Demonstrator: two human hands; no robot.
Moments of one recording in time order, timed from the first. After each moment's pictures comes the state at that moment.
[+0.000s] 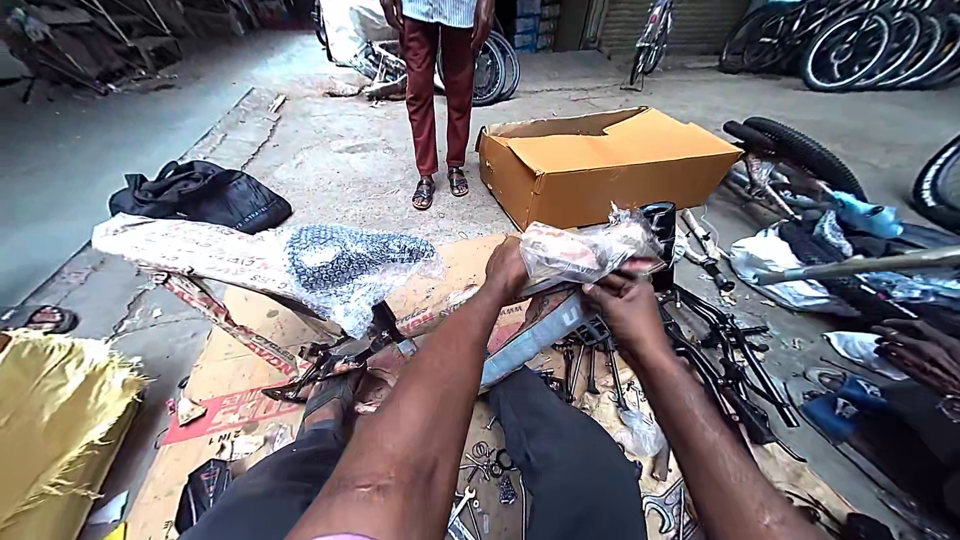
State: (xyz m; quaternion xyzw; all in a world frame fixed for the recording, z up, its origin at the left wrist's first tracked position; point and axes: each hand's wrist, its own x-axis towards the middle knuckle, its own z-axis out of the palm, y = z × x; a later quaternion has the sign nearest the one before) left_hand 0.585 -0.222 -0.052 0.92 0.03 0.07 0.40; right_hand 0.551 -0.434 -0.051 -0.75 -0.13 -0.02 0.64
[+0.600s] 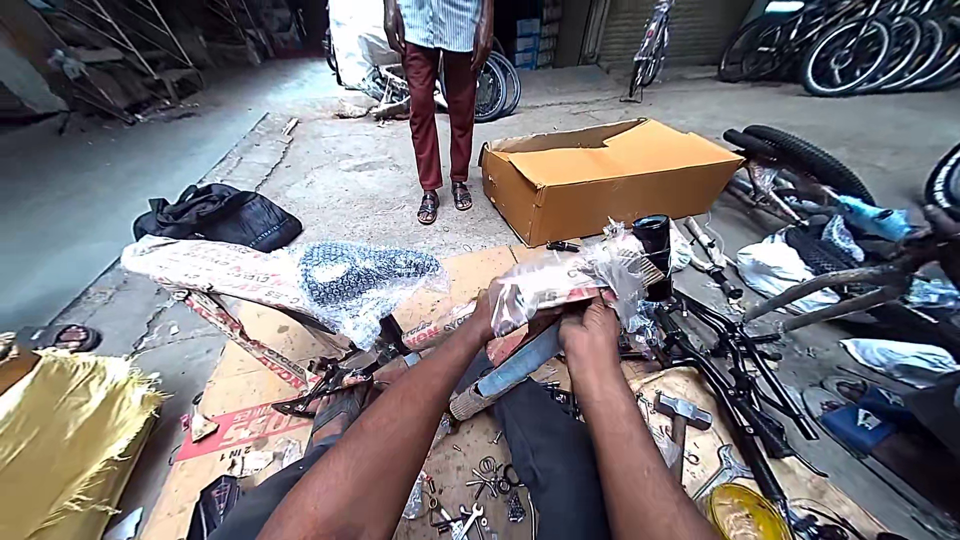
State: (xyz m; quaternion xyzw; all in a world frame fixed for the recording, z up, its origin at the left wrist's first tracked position) left_hand 0.537 -0.204 -0.081 0.93 -0.07 0.10 0.35; right_hand 0.537 -0.354 -0.043 -0.26 0.16 -0.06 0.95
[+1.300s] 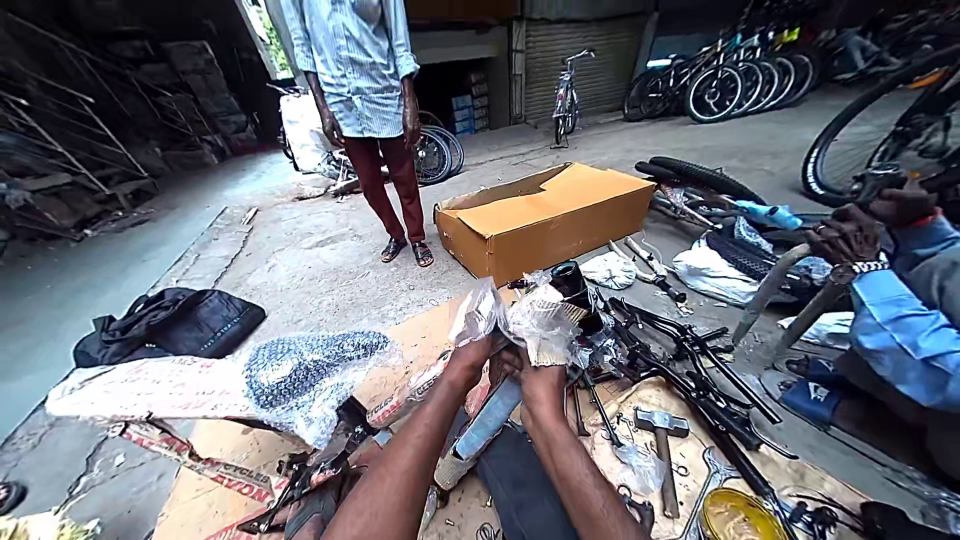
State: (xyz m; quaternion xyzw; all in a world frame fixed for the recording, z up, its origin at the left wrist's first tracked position) left_hand 0.536 -0.270 -0.026 0.74 0.07 0.10 0.67; right_hand 0.507 -0.374 -0.062 -0.57 0.08 -0.06 0.82
